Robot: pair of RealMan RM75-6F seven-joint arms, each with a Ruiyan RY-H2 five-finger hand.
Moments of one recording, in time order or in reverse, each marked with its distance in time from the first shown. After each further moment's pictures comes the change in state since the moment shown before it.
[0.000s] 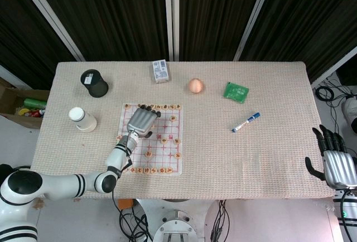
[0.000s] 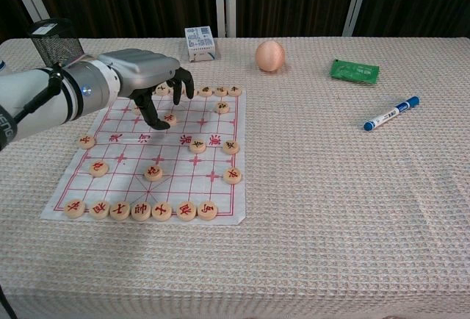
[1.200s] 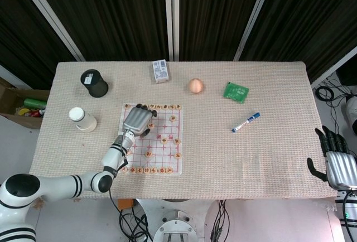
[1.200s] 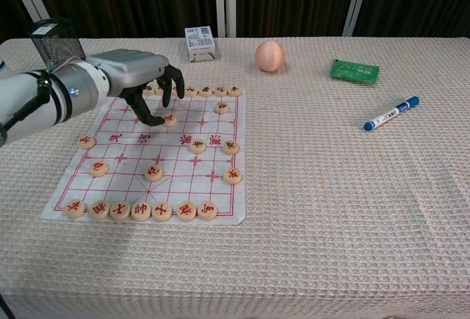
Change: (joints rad) left arm 0.044 -0.008 0.004 0.060 0.096 -0.005 -0.127; right arm -0.006 0.009 -0.001 -0.007 0.015 -0.005 0.007
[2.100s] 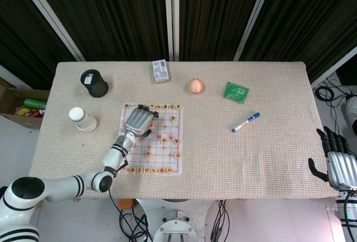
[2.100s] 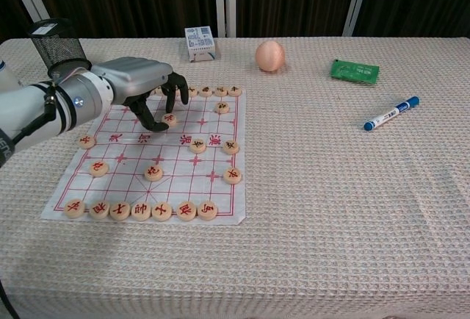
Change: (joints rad) left arm 0.024 -0.055 -0.001 0.114 0.118 -0.042 -0.099; right arm -0.003 0.006 0.002 -0.007 0.017 -0.008 0.012
